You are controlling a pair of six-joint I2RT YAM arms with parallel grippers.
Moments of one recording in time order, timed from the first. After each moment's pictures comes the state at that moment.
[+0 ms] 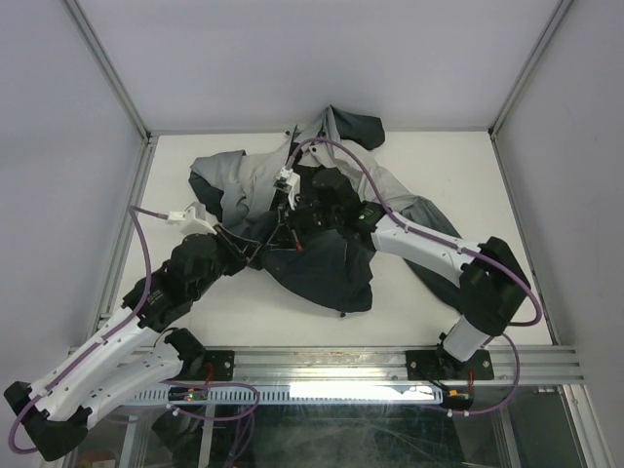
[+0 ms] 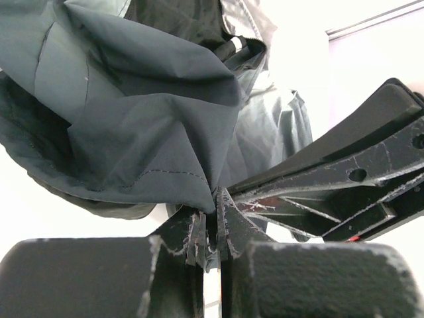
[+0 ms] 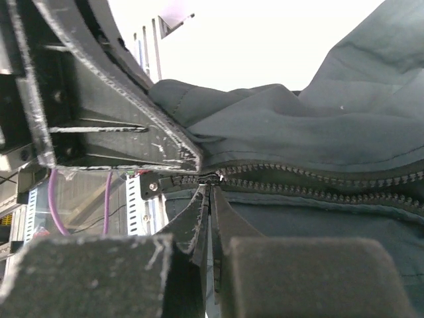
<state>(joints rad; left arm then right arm) -0.73 0.65 0.70 -0.48 -0.31 -1.05 0.85 1.65 1.26 -0.07 -0.69 0.25</state>
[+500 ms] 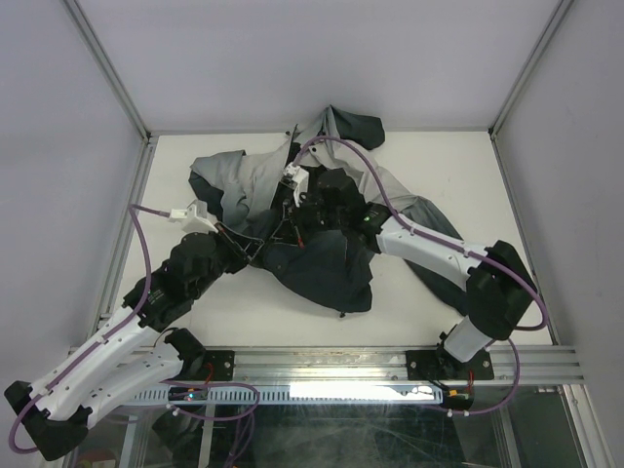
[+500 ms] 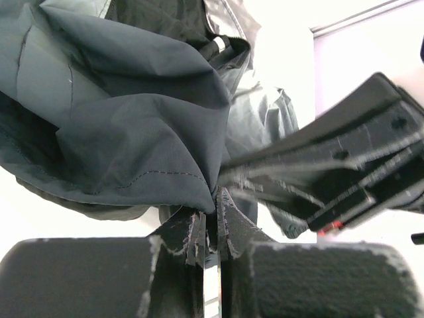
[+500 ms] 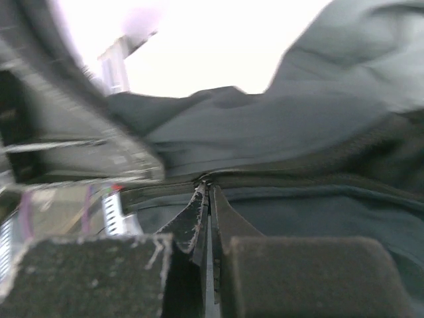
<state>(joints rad) -0.73 0.66 0.71 -0.43 -0.29 -1.05 0.84 1.60 1.20 0.01 -0.61 0.29</state>
